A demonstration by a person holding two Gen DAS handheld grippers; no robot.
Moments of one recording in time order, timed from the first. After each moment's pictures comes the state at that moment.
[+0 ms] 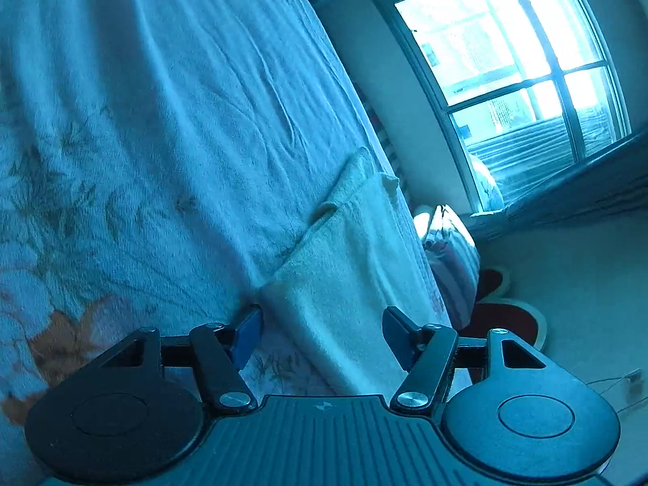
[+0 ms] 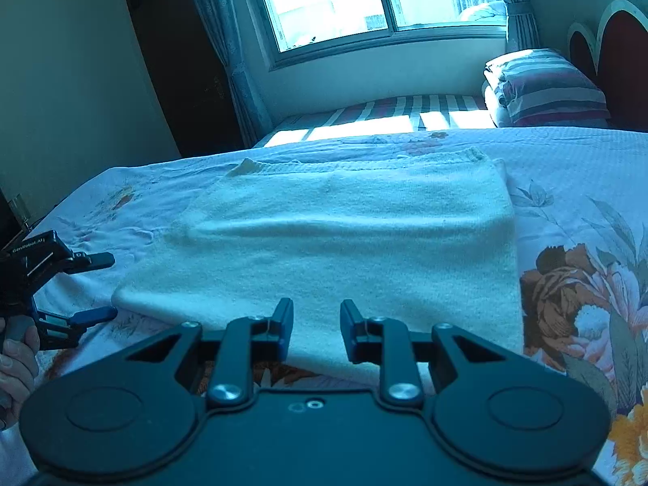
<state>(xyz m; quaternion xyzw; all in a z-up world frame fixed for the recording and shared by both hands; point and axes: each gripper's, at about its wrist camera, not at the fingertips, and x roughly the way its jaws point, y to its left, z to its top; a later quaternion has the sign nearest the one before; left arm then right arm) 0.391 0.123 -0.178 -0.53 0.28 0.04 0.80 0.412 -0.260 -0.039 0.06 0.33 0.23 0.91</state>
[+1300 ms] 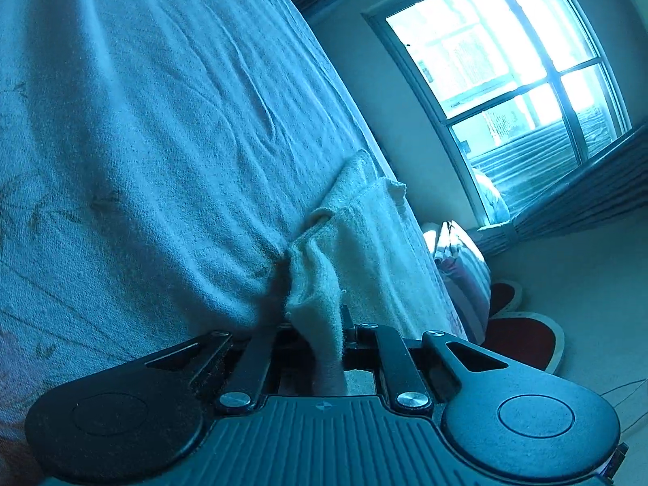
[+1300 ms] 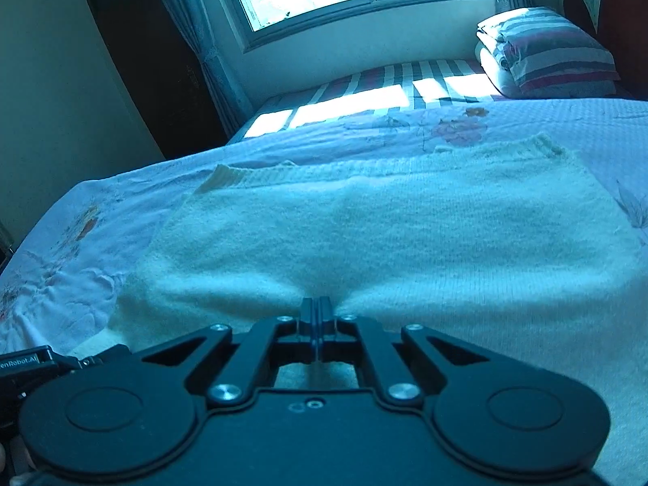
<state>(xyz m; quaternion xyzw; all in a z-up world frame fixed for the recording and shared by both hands) 0.474 0.086 -0.201 -0.50 0.25 0.07 0.83 0.519 -0.195 -0.070 0.10 0.38 0.21 0.90</state>
